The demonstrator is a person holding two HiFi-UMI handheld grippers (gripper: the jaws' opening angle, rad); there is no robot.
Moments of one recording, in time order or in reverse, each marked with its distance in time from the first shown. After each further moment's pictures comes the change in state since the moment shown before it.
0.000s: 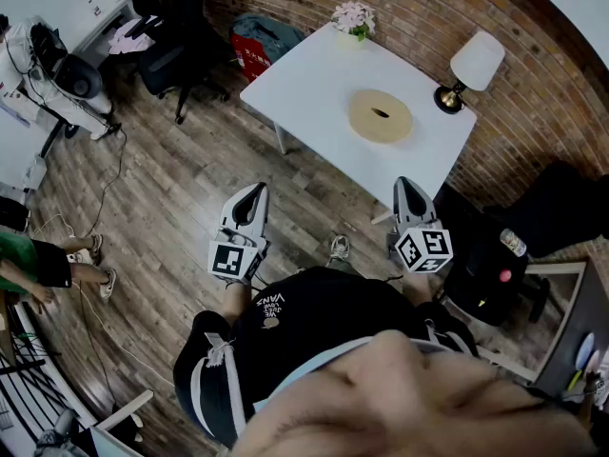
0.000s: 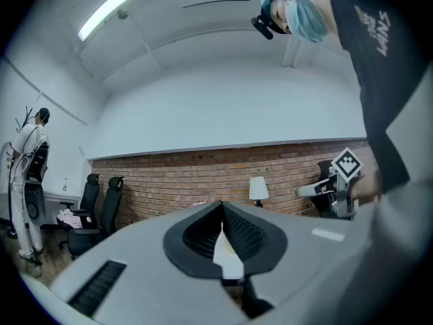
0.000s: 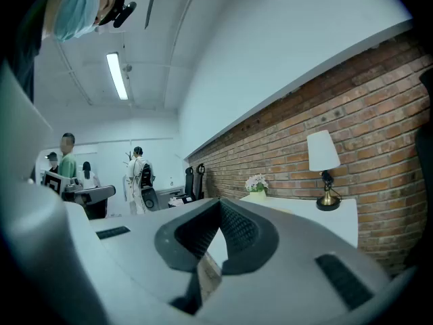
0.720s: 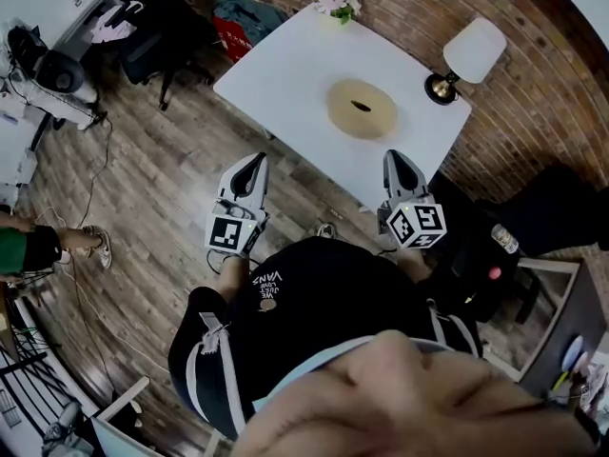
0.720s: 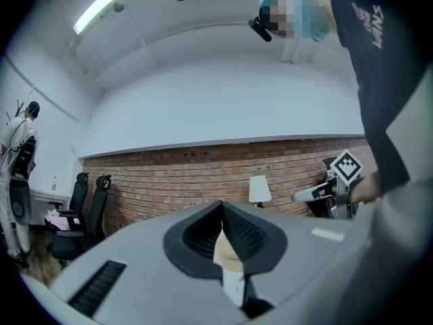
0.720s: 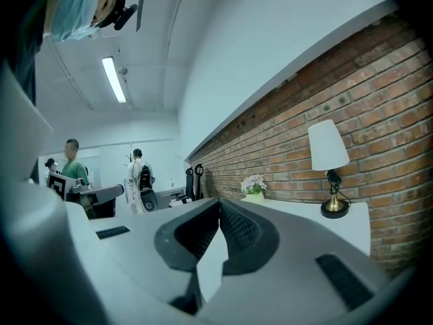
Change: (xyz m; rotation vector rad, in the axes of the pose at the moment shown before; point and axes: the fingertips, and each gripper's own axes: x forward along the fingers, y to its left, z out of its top) left arm 0.133 -0.015 -0.014 0.009 -0.023 -0.031; right arm 0.078 -0.083 0.008 0.024 -0.007 0.038
